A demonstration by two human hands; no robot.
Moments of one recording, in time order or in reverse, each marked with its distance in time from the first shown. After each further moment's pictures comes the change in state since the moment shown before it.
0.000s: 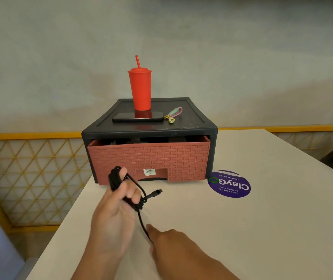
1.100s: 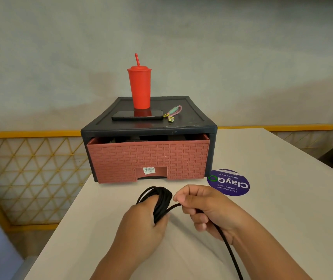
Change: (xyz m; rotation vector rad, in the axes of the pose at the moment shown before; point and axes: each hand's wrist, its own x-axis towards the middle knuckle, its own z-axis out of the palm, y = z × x) left_hand -0.014 -0.027 0.005 1.451 -0.195 0.197; right_hand -0.025 0.034 -0.072 1.321 0.070 0.087
